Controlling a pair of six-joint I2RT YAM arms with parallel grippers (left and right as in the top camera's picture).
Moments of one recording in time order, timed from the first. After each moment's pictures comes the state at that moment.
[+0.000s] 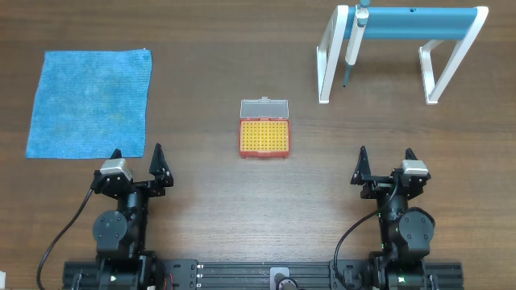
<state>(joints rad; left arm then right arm) 0.02 0.01 0.01 -0.07 -0.04 -0.22 -0.02 0.01 0.01 -0.07 -0.01 0.09</state>
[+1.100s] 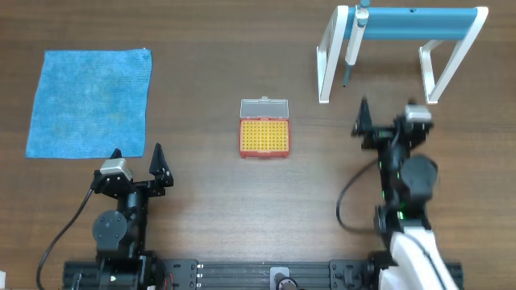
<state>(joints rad) 0.02 0.01 0.01 -0.07 -0.04 -0.22 0.00 0.95 0.24 0.72 -0.01 0.09</state>
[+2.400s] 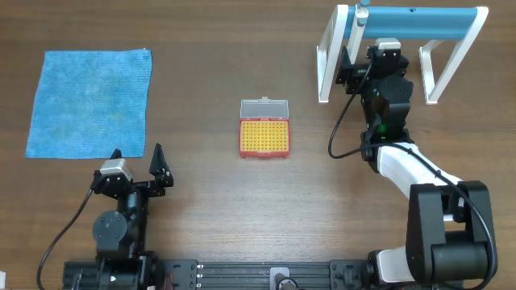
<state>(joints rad) 0.02 0.01 0.01 -0.07 -0.04 -0.22 0.04 1.63 0.70 0.80 -0.01 0.02</state>
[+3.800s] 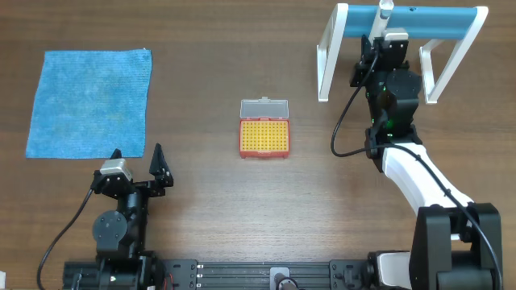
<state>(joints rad) 0.02 0.01 0.01 -0.07 -0.04 -0.22 0.03 1.53 0.75 0.70 -0.01 0.00</state>
